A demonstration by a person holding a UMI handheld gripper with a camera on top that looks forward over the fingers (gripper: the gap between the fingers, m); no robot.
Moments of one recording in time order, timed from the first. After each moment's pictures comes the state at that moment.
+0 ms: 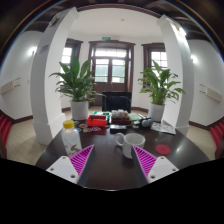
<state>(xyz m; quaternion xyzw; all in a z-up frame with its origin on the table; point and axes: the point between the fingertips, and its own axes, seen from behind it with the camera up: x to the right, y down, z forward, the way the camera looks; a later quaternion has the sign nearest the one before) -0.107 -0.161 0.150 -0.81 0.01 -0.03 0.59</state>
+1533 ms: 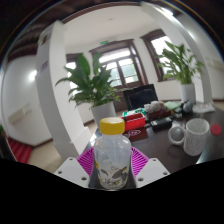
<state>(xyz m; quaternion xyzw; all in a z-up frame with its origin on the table) -0.238 -0.021 0.128 -0.78 0.04 0.14 0.61</state>
